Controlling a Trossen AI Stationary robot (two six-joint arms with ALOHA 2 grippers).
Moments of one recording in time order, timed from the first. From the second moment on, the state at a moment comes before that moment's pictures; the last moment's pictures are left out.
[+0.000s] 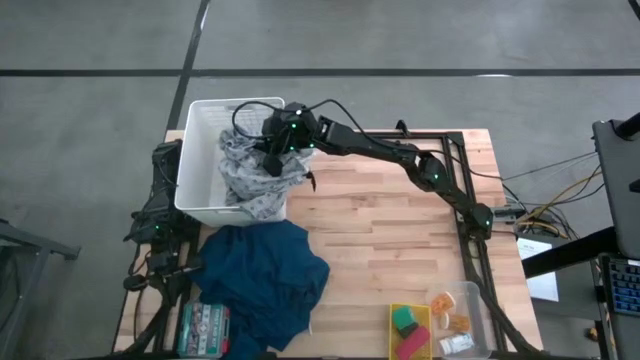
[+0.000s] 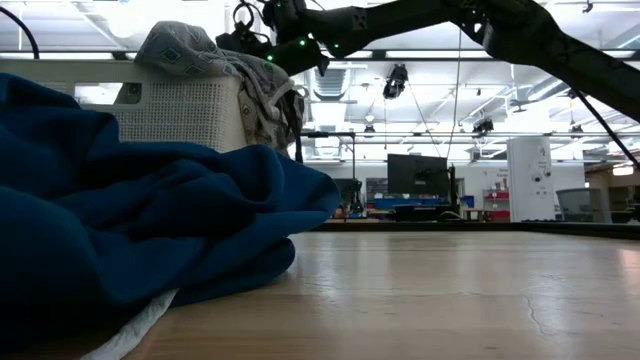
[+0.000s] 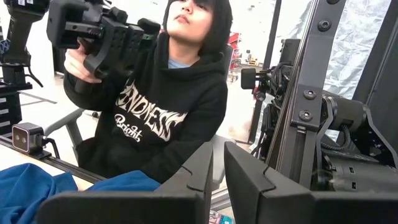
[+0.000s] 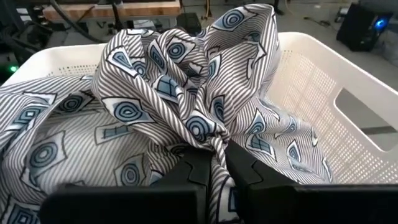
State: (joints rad) left arm -1.37 0.00 0.00 0.04 -0.13 -0.16; right arm -0.31 2.42 2.36 -0.27 -0.21 -0.04
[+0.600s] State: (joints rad) left arm -1.37 0.00 0.00 0.04 -0.13 -0.16; right arm -0.26 2.42 2.36 -0.18 -0.21 -0.25
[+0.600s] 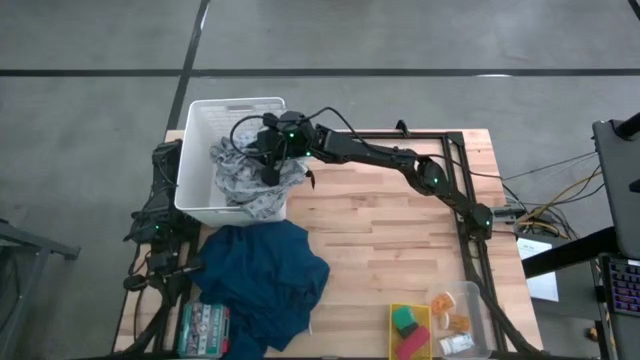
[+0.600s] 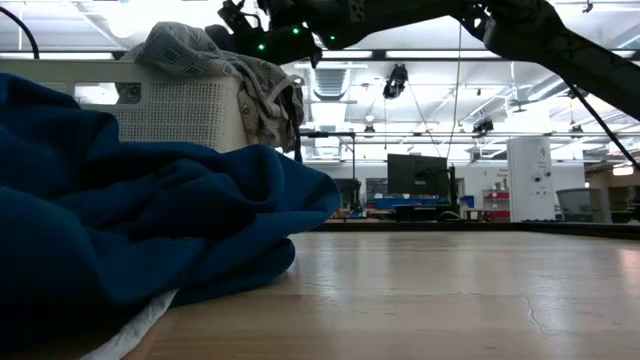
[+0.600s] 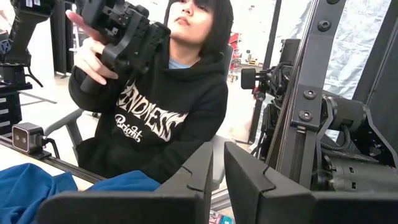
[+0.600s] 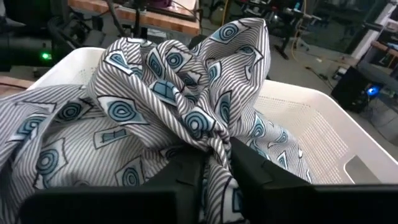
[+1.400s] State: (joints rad) left arm -1.37 0.00 0.00 0.04 -0.13 -0.16; right arm -0.26 2.42 2.36 -0.15 0.05 -0.29
